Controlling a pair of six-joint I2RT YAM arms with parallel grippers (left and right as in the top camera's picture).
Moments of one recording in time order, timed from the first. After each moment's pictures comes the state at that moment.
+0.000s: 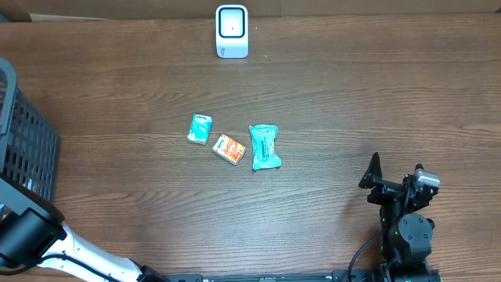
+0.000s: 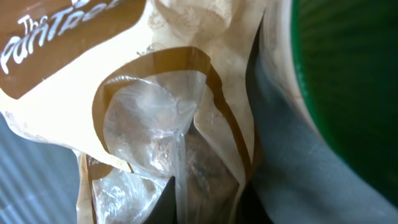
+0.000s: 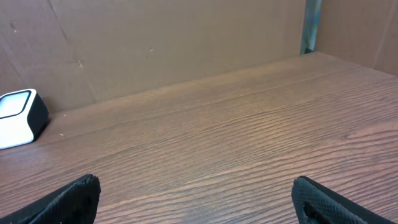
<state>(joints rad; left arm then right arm) 0.86 2.10 1.59 -0.96 -0.24 -0.31 0.09 0.09 0.03 -0.07 0.30 0.20</state>
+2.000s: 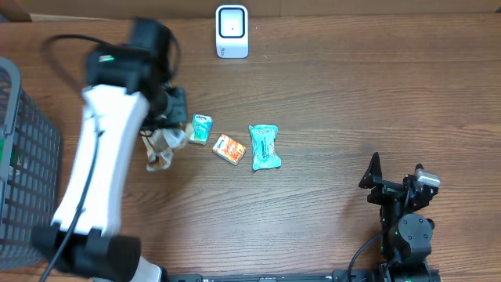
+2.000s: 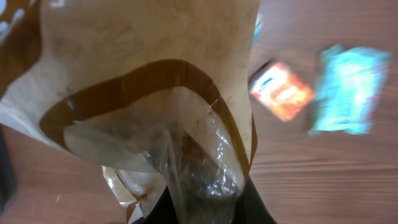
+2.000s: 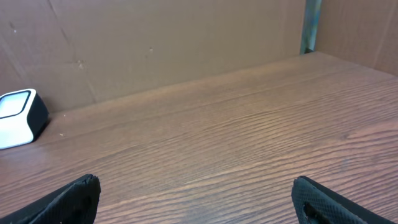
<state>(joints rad) -0.20 1.73 1.79 -1.53 -0.07 -0.33 0.09 0.09 0.03 -0.07 0.30 0.20</state>
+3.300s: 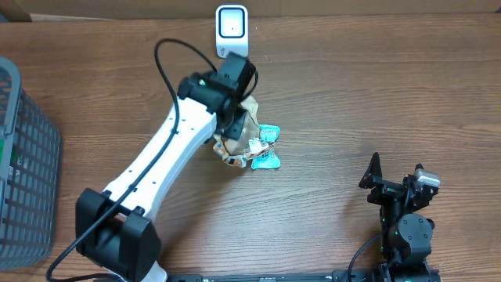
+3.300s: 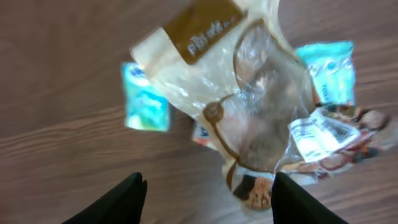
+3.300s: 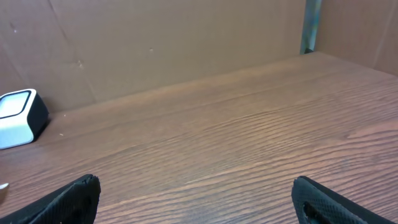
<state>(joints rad) -0.48 1.78 1.62 -1.16 -0.19 -0.21 0.09 0.09 0.03 -0.07 0.30 0.20</state>
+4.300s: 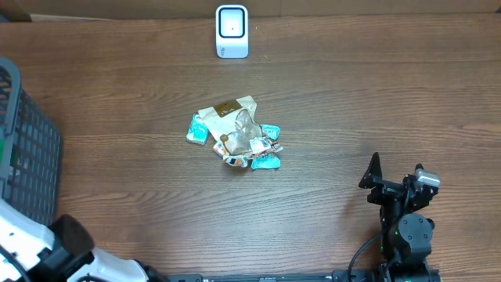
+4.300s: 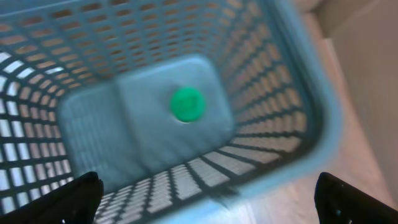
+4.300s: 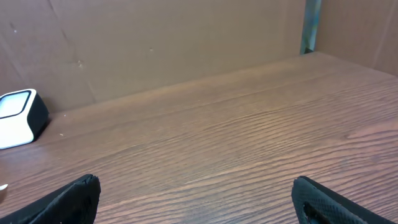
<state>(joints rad) 0.74 1.83 2.54 -1.66 -0.17 -0.54 0.09 0.09 0.03 -0.07 0.30 0.20</state>
